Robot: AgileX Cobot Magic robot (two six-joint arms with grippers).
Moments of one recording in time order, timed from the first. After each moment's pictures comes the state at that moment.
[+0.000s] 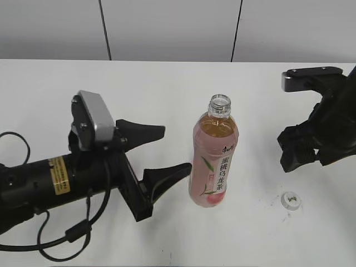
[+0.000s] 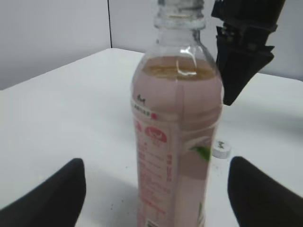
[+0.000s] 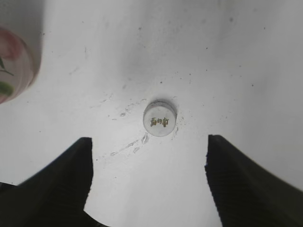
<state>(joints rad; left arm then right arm) -0.57 1.87 -0.47 0.60 -1.20 -0.15 0.32 1.59 -0.93 0.09 0.80 -0.03</state>
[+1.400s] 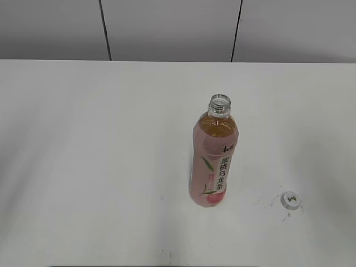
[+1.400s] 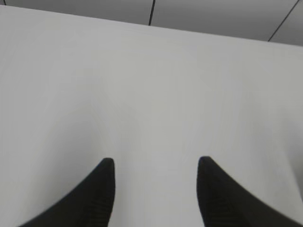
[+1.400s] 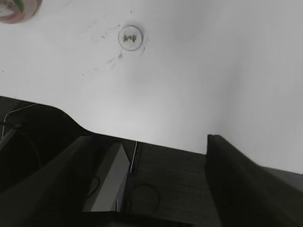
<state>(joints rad) -0.12 0.66 -0.59 0.04 0.57 -0.22 0.32 1.01 -0.83 0.01 1.17 0.00</state>
